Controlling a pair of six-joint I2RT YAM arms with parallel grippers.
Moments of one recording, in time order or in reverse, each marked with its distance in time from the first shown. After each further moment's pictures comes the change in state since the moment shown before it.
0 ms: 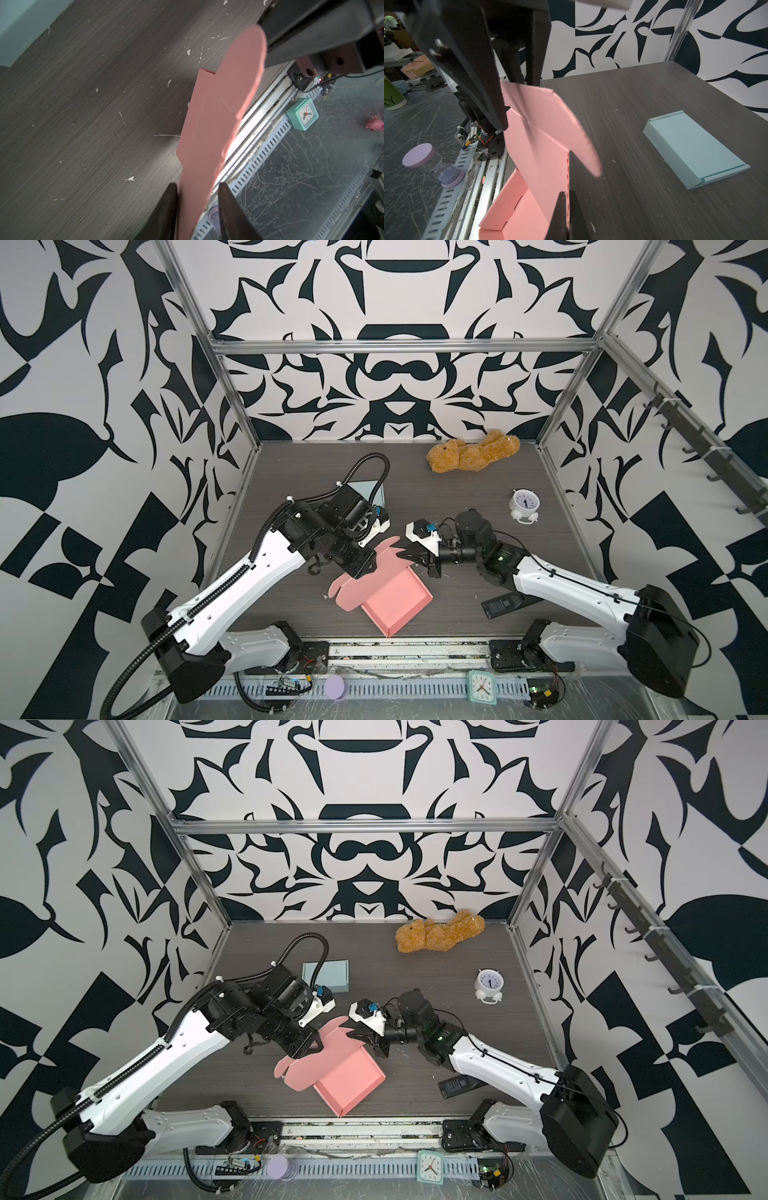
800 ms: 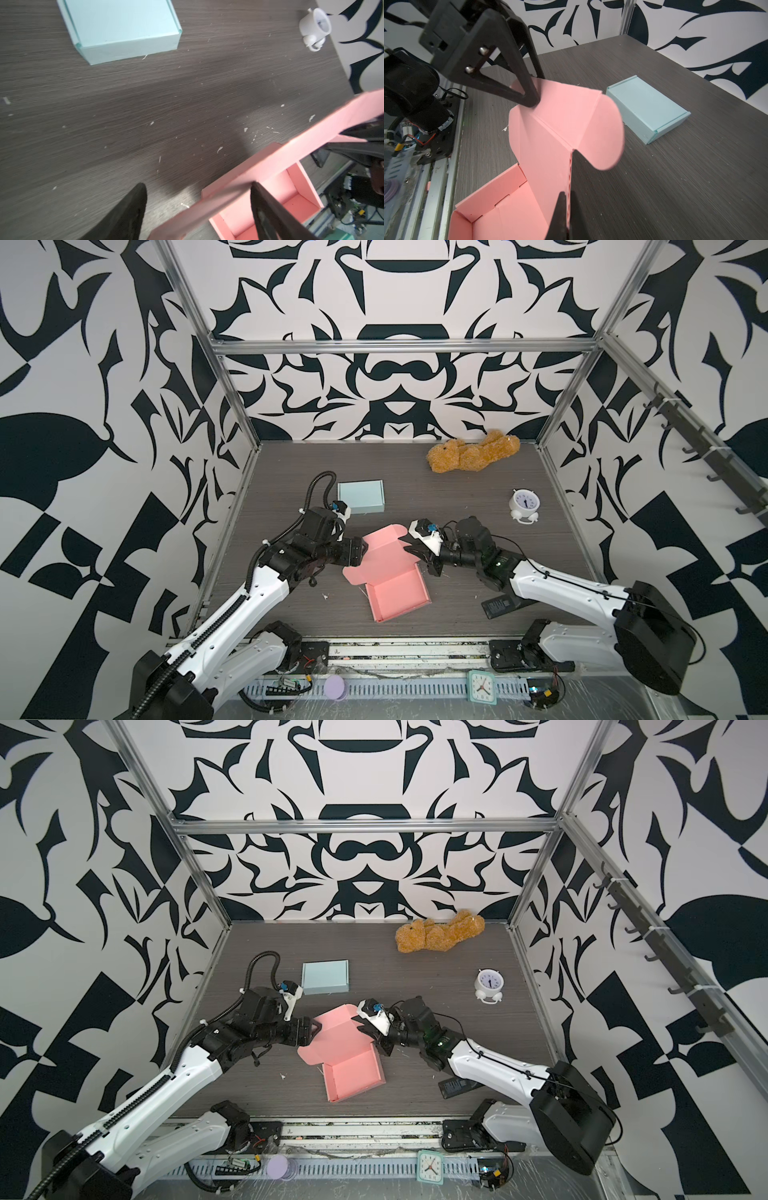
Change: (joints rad) left arm 0.256 -0.211 -0.560 0.713 -0.030 -0.290; right arm -0.024 0.004 -0.120 0.101 0.225 0.052
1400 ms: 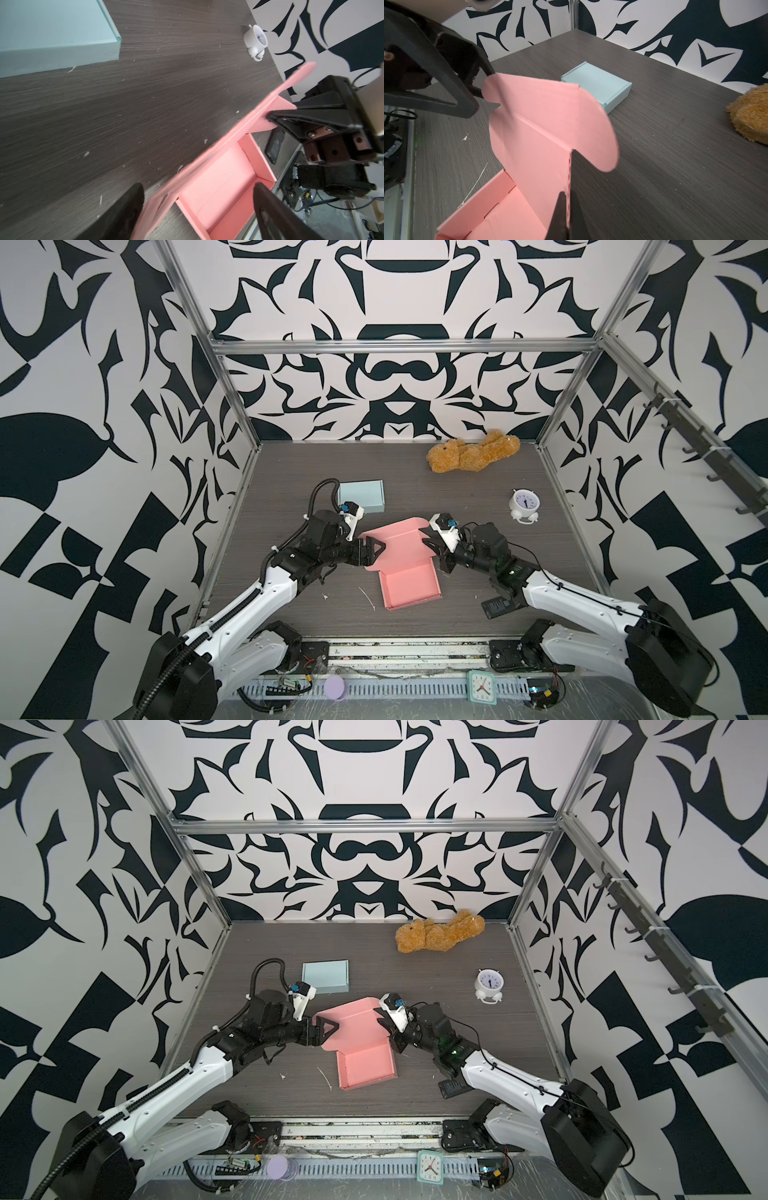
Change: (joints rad) left arm 0.000 0.058 -0.101 0.307 0.216 -0.061; right arm -0.084 -0.096 -0.113 0.042 0.135 0.109
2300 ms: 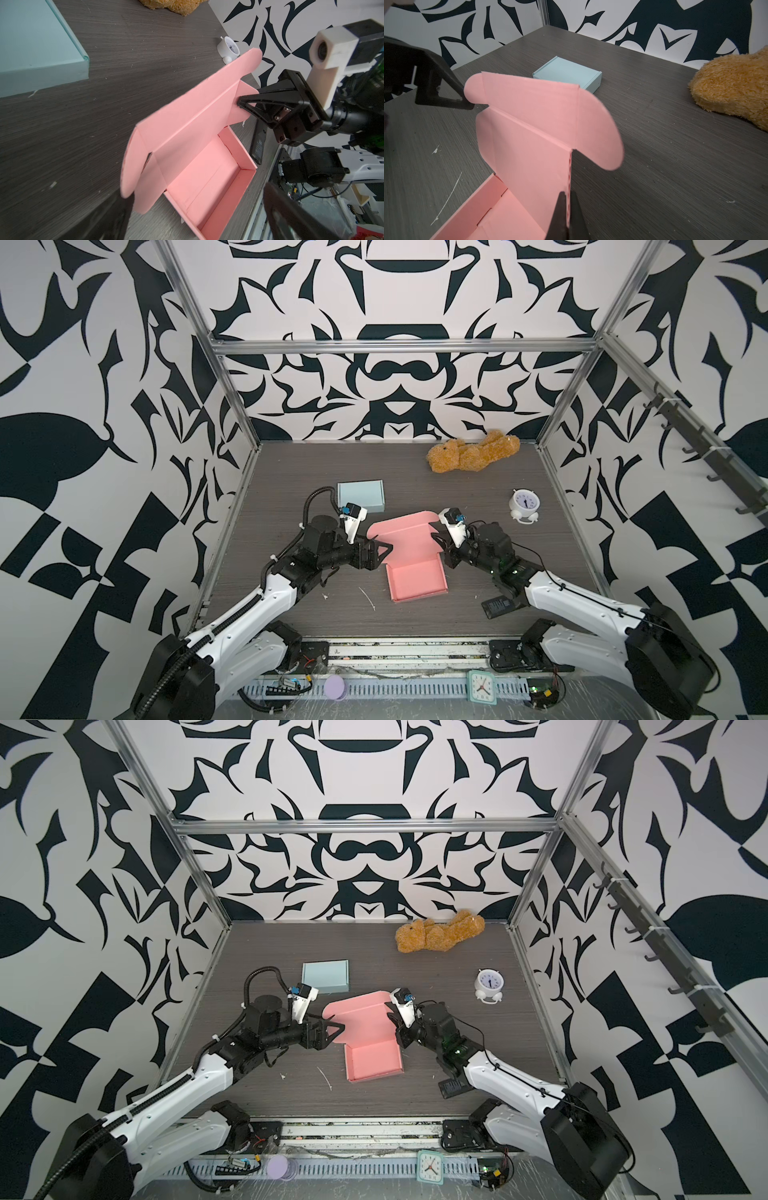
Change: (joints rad) left arm -0.002 -0.011 -0.101 0.203 0.078 0.002; right arm -0.046 -0.010 -0.016 -0.014 0.081 0.056
